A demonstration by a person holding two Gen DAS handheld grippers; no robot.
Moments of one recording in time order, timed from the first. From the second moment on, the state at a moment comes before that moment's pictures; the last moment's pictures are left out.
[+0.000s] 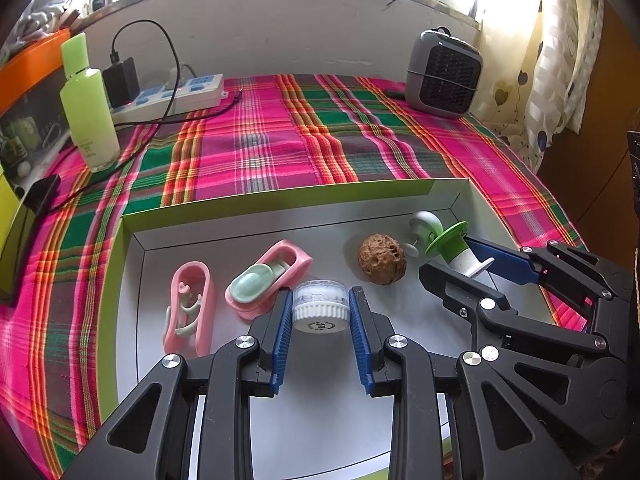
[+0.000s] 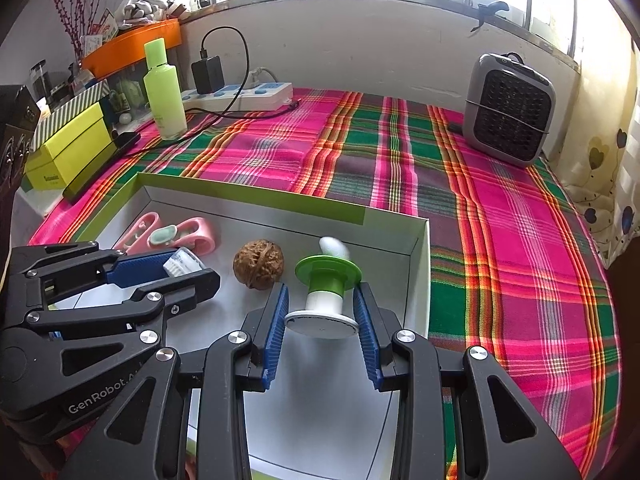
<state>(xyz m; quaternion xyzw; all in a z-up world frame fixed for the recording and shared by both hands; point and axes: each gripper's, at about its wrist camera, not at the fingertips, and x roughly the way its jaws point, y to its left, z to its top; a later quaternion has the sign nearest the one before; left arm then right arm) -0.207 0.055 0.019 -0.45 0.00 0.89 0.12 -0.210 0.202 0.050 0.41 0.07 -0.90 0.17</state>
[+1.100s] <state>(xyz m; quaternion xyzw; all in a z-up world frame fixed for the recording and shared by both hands) -0.182 0.044 0.030 -0.44 -0.01 0.89 0.10 -0.188 0.206 0.058 0.40 0.06 -0.90 0.15</state>
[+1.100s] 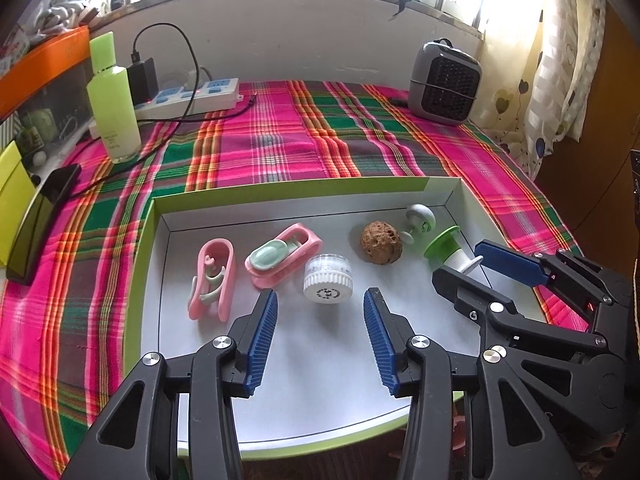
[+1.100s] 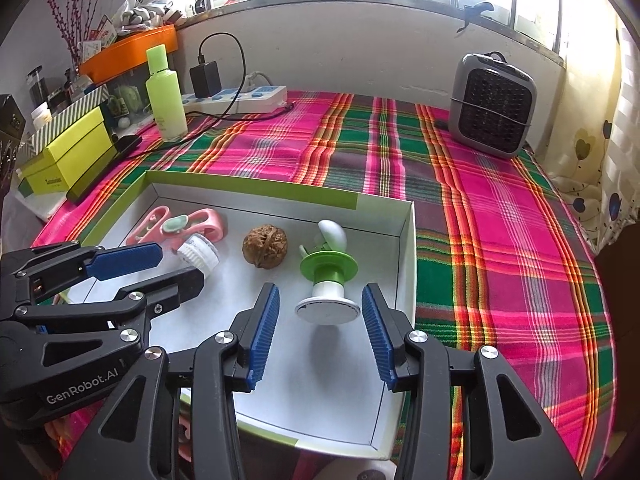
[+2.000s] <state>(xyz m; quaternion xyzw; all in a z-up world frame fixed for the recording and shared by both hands) -0.113 0.028 0.047 -0.41 -0.02 0.91 0.08 -0.124 0.207 0.076 0.37 0.04 -0.91 0.16</state>
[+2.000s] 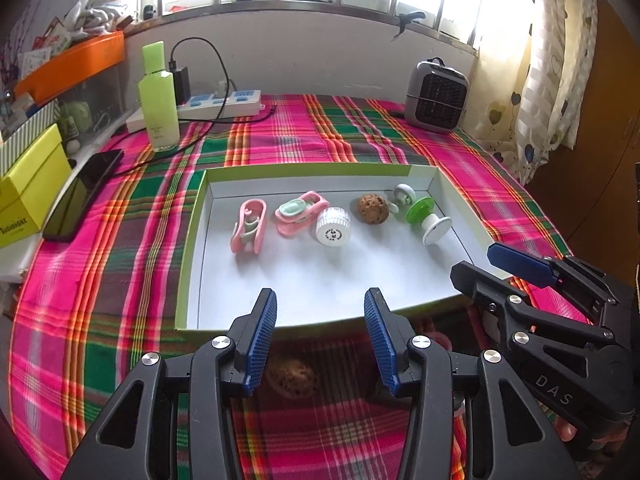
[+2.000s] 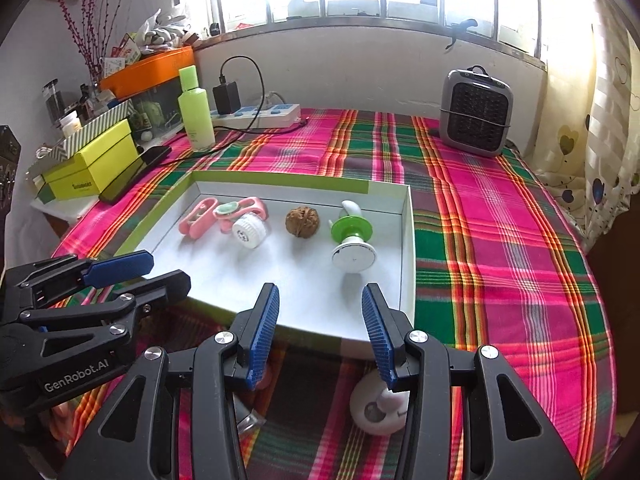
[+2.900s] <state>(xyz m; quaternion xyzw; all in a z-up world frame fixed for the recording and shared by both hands) -0.061 0.016 0.036 -0.41 -0.01 0.91 0.07 -0.074 0.195 0.067 0.37 0.04 -0.91 0.18</state>
